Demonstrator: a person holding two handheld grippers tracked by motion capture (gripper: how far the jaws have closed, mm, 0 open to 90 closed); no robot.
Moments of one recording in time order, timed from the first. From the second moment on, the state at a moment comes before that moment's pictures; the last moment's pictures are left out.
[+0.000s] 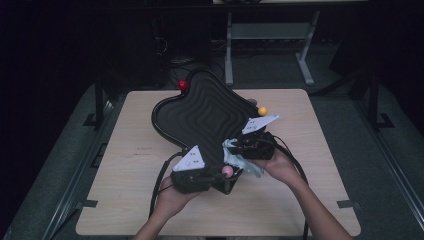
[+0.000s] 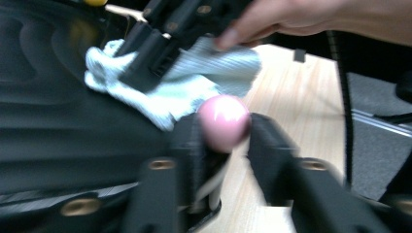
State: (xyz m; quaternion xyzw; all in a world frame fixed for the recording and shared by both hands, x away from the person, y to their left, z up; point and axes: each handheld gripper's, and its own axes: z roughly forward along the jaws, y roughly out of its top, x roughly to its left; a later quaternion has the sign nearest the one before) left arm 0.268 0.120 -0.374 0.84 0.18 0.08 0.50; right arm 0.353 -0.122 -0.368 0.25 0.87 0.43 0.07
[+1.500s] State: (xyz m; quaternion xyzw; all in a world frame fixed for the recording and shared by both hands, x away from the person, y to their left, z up) left arm 0.256 0.124 -0.380 0.84 0.19 0.09 0.49; right arm 0.339 -0.078 -0.358 0.18 0.88 0.44 0.06
